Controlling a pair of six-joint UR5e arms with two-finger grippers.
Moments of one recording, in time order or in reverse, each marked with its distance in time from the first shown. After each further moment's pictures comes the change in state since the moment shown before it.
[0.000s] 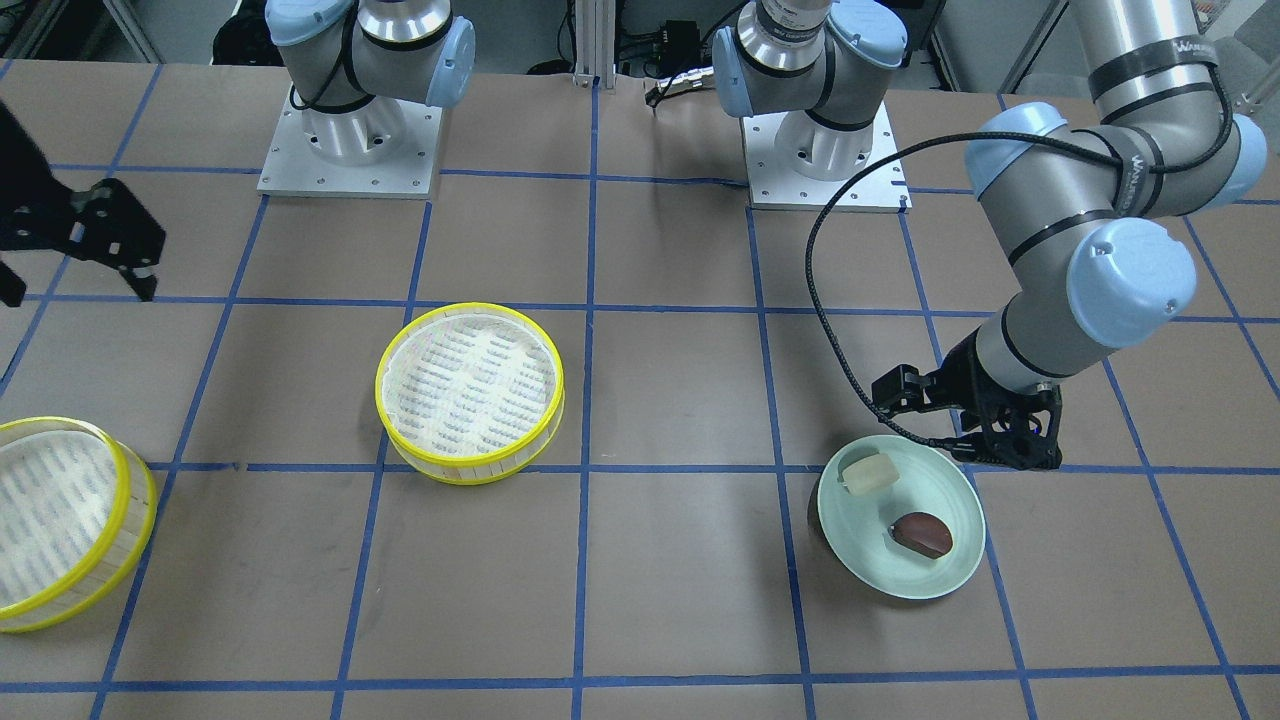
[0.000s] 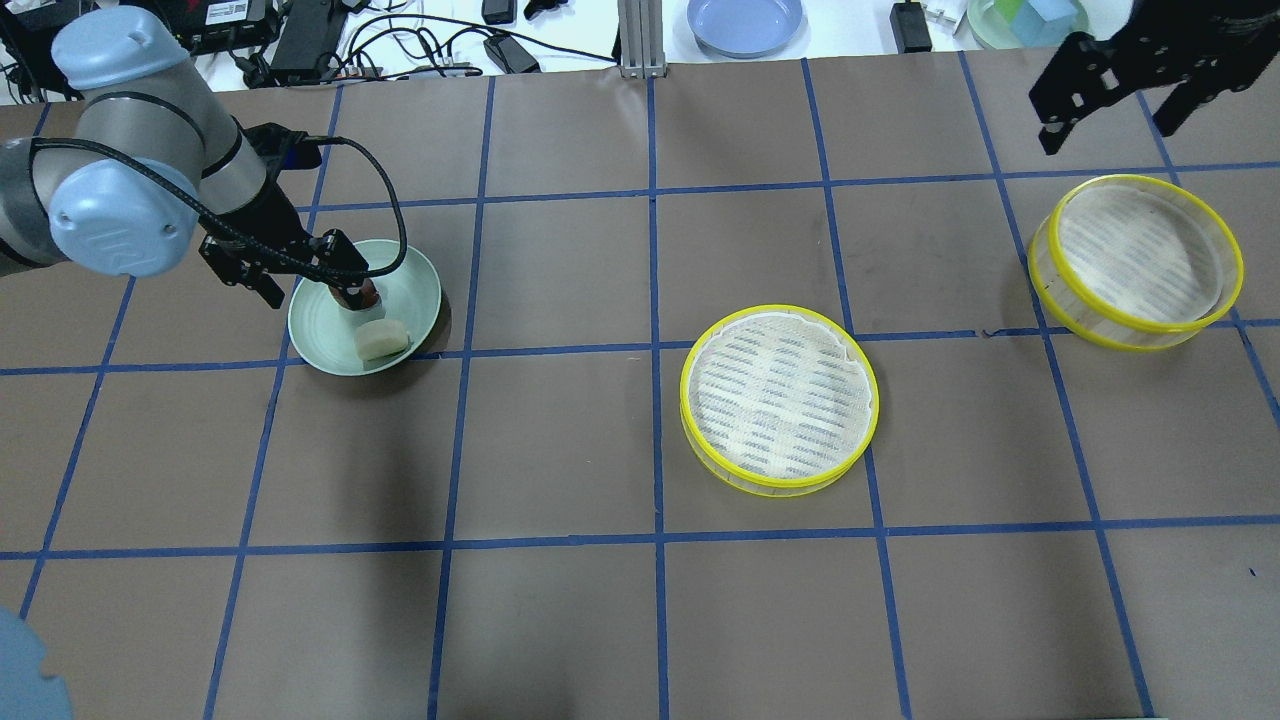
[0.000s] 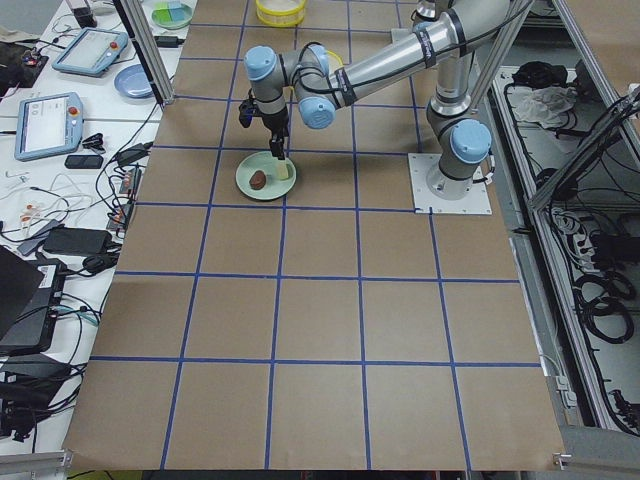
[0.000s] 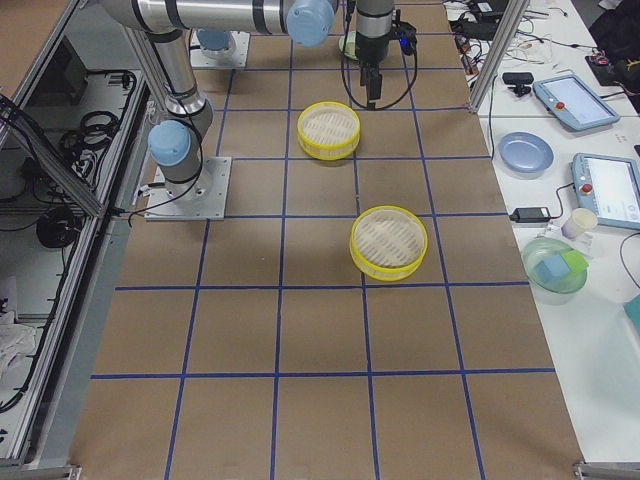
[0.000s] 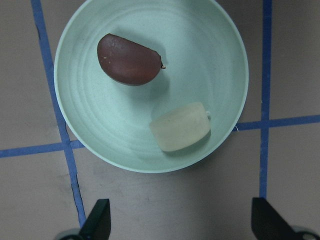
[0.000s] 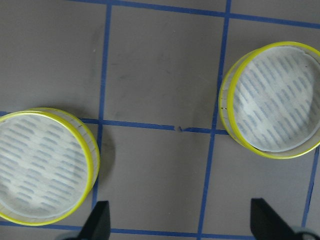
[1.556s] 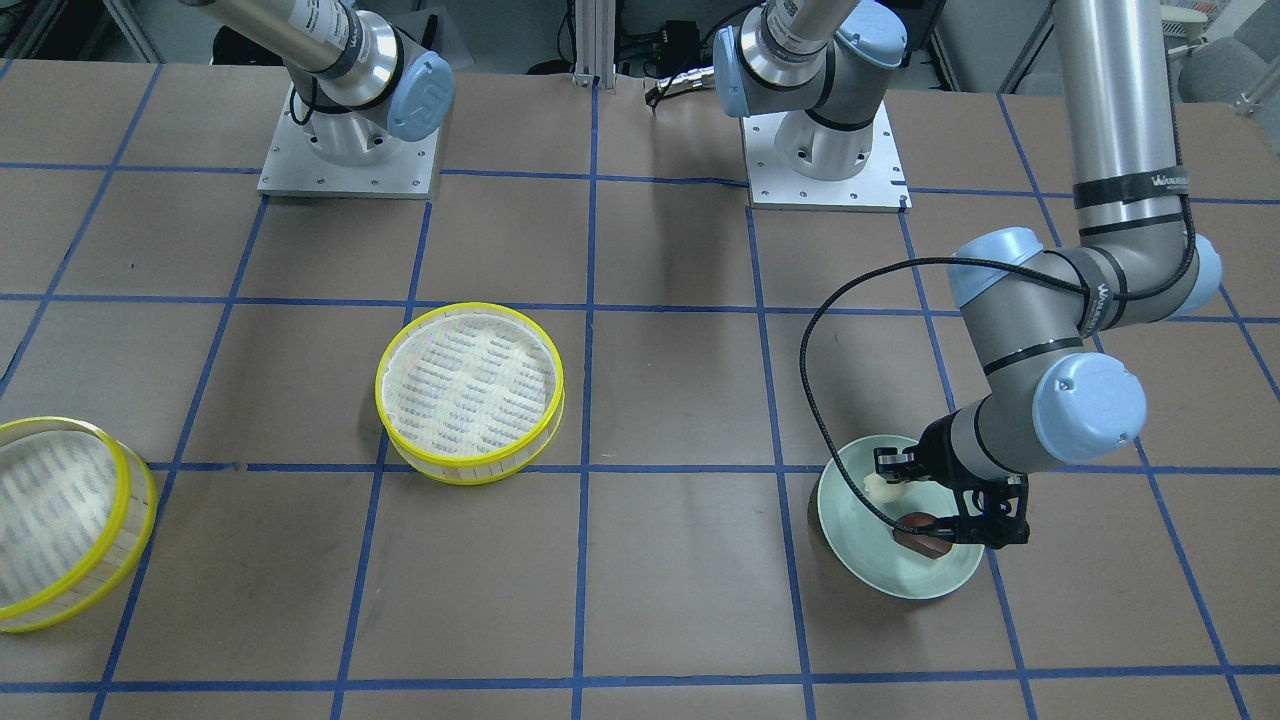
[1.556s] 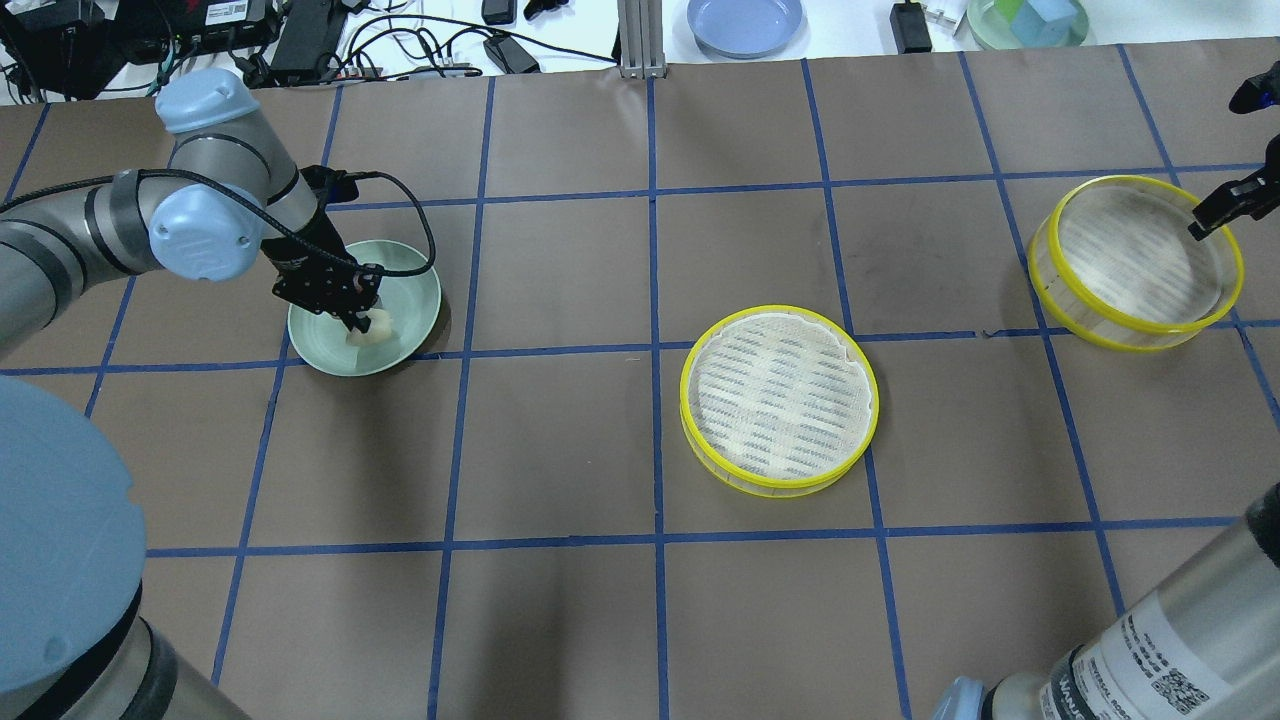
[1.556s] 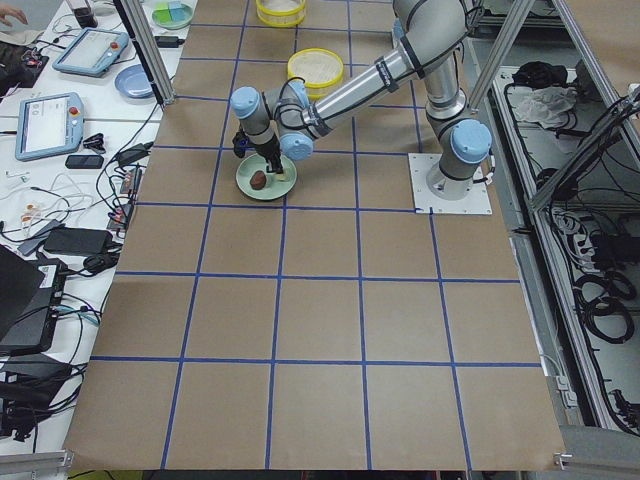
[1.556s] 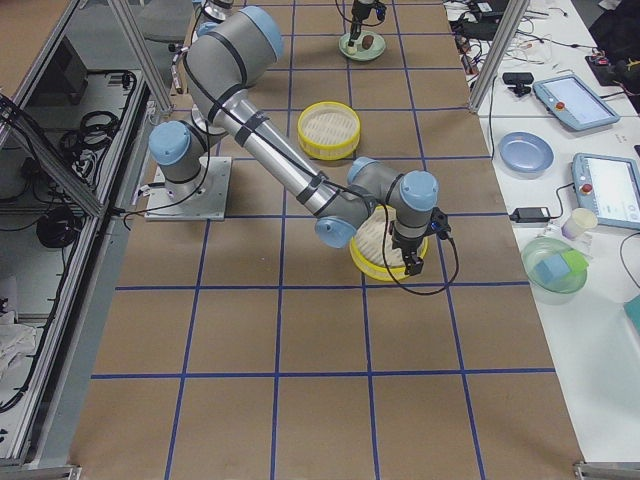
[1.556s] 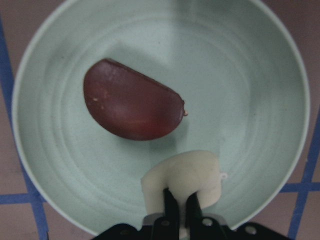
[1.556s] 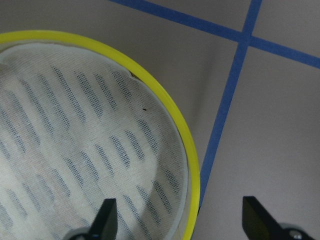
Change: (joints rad) left arm -0.003 -0.159 0.071 0.050 -0.014 -0.137; right arm -0.363 0.499 0.009 -0.549 0.059 -0.531
